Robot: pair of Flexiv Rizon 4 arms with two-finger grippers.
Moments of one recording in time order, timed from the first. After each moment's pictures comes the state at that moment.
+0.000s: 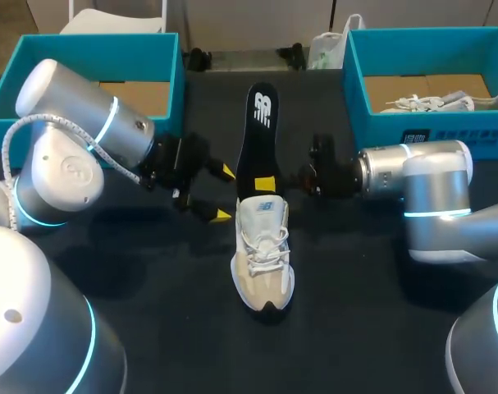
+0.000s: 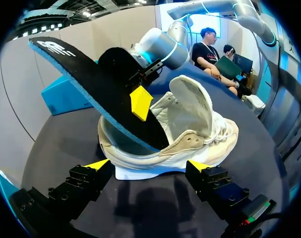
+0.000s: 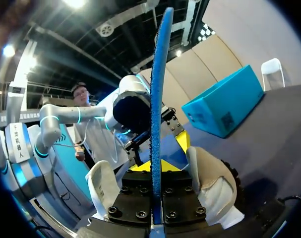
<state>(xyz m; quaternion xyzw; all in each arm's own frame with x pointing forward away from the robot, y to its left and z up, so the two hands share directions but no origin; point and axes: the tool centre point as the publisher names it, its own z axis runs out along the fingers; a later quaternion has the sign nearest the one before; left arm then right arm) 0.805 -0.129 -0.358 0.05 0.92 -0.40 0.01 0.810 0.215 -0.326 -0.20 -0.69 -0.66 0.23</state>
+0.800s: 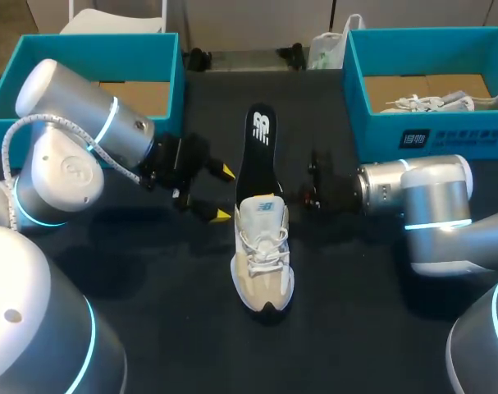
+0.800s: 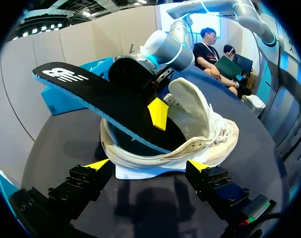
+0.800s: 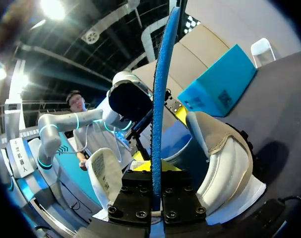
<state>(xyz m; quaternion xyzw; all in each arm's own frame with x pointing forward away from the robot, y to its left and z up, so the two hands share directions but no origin) 0.805 -0.129 -0.358 0.05 0.92 -0.40 0.01 0.786 0.216 -0.347 -0.25 -0.68 -0.64 0.27</state>
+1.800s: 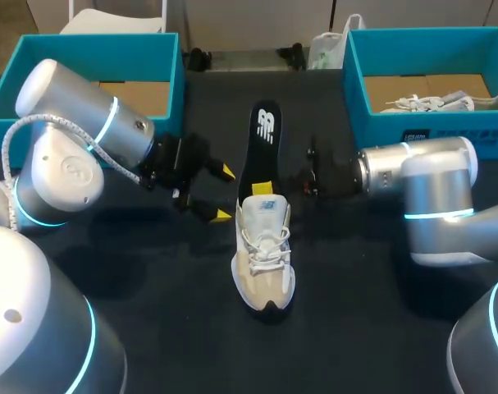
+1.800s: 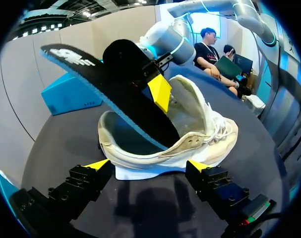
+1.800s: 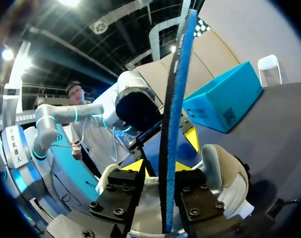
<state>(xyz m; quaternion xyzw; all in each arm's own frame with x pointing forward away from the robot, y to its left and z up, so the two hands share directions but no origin) 0.805 -0.129 -0.358 0.05 0.92 -0.40 0.01 0.796 0.219 -0.317 -0.21 -0.70 -0.64 0.22</state>
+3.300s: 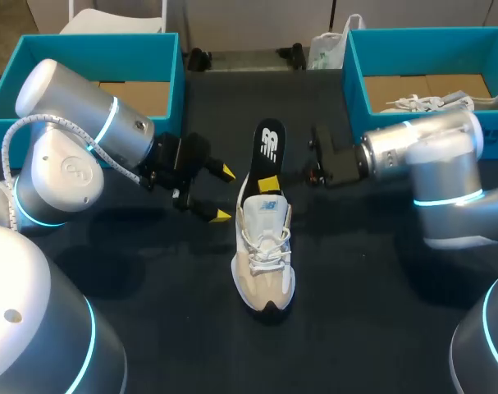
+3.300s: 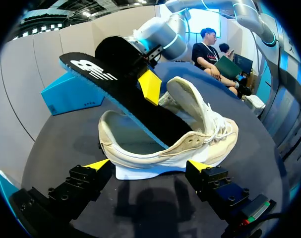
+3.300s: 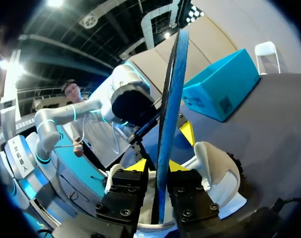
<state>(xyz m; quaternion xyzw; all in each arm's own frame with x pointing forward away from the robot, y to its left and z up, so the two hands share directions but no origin) 0.805 -0.129 -0.358 0.05 0.92 -0.40 0.01 0.802 0.206 -0.313 -0.22 -0.74 -0.59 0.25</state>
